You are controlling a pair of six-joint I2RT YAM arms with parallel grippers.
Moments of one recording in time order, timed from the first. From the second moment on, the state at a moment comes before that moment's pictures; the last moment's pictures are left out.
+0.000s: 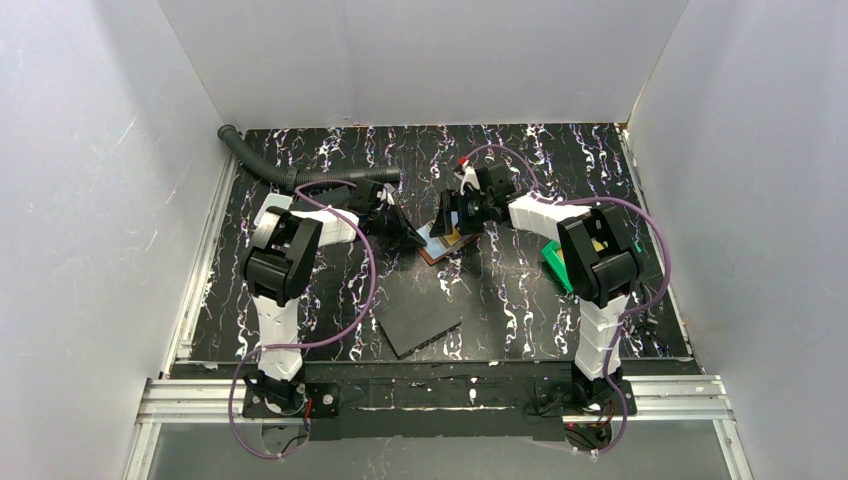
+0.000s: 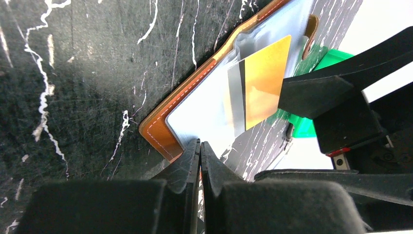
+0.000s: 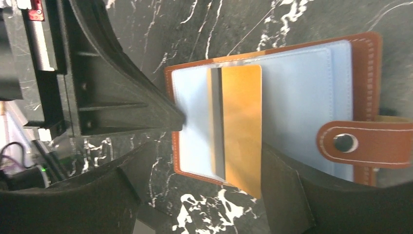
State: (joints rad) left arm -0.39 2.03 1.16 -0.02 0.55 -0.89; right arm 0.47 1.98 1.26 -0.10 -0.54 0.38
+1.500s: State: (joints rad) left arm -0.39 2.02 1.17 -0.09 0.54 -0.84; right arm 0.47 2.05 1.25 0.10 -0.70 0.41
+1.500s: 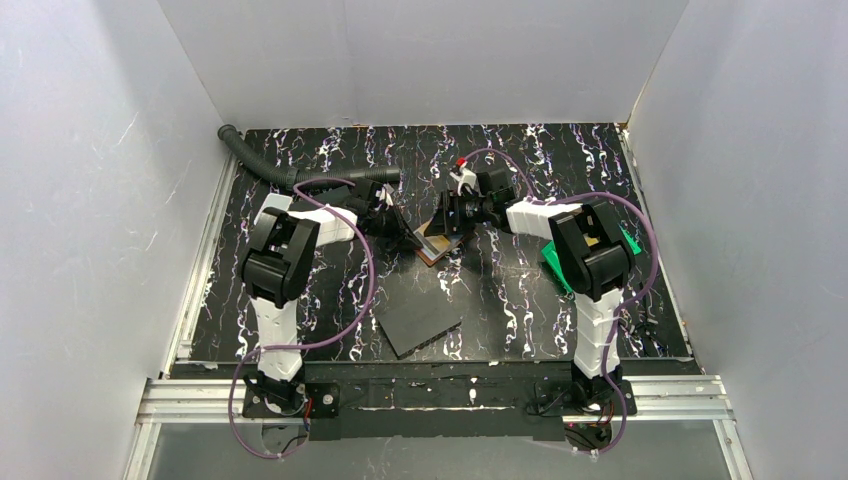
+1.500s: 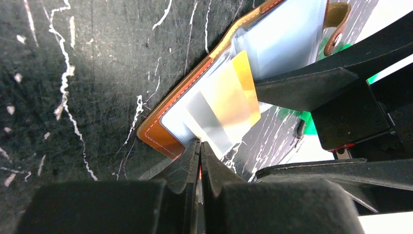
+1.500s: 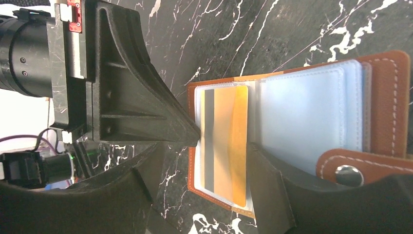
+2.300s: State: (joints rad) left arm -0.33 1.63 1.30 -0.46 0.64 -0.62; right arm 0.34 1.47 1.29 -0.49 -0.04 0.21
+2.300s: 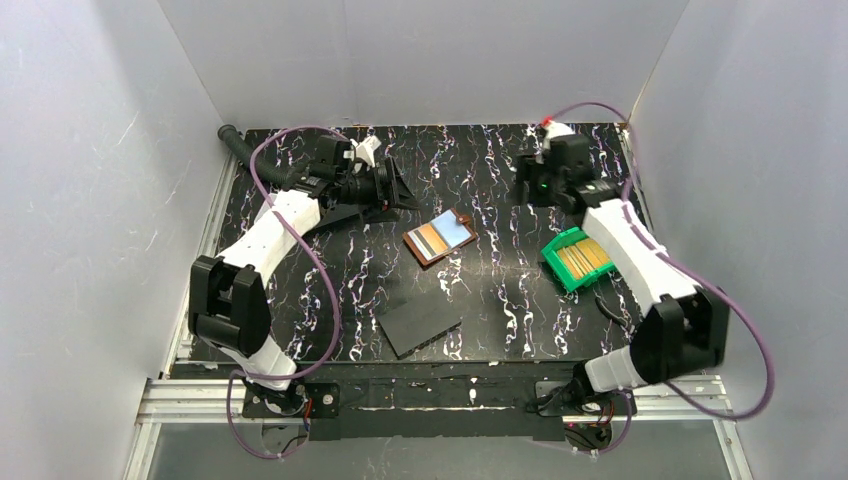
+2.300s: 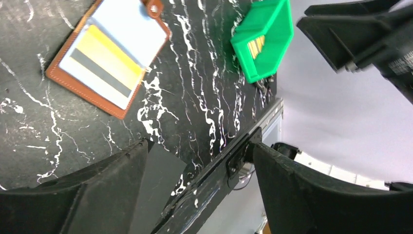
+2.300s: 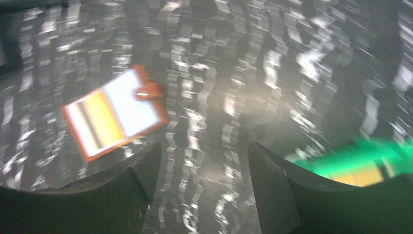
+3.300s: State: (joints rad) left arm -0.34 1.66 1.22 -0.45 0.77 -0.54; right arm 0.29 1.53 1.20 -0.44 -0.32 0.27
